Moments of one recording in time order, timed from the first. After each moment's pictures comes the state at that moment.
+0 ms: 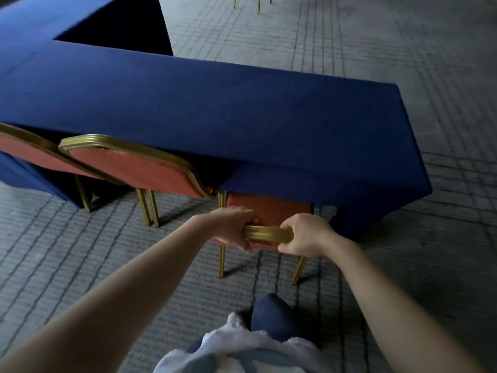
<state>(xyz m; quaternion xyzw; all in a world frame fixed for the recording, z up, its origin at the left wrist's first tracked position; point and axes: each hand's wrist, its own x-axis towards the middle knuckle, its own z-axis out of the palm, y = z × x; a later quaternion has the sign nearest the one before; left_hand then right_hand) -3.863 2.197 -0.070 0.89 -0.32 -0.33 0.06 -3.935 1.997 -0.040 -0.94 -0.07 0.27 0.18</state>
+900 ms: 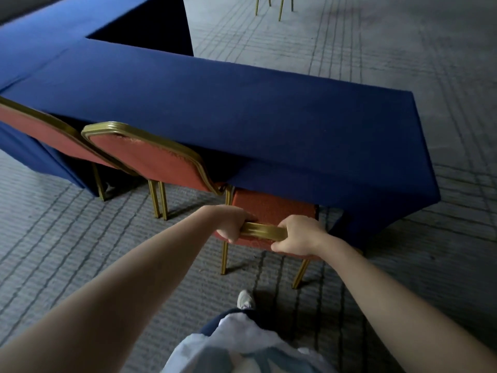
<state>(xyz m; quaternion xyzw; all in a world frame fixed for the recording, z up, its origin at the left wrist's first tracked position) -3.878 2.193 -0.063 0.86 -0.29 -0.41 -0.01 -3.944 2.005 -0.046 -0.94 -0.07 0.29 0.17</state>
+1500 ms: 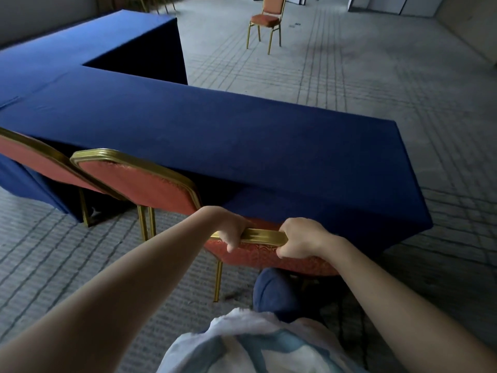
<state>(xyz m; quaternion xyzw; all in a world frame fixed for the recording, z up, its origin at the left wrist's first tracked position) -3.828 2.179 -0.046 0.85 -0.29 -0.44 -0.02 -3.901 2.001 -0.014 -0.96 -0.10 0.26 0.09</state>
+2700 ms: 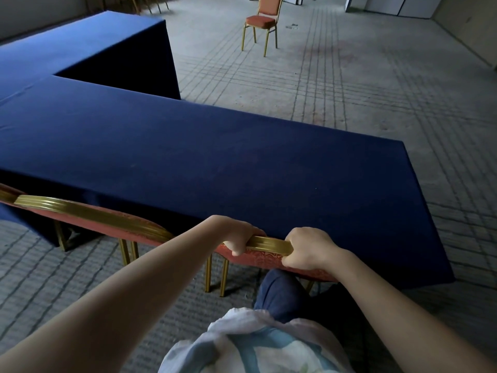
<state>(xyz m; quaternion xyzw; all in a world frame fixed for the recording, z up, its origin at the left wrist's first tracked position) -3.679 2.120 -0.055 0.84 -0.33 -0.43 -0.02 -3.754 1.945 -0.030 -0.96 -0.07 0.25 0.07</state>
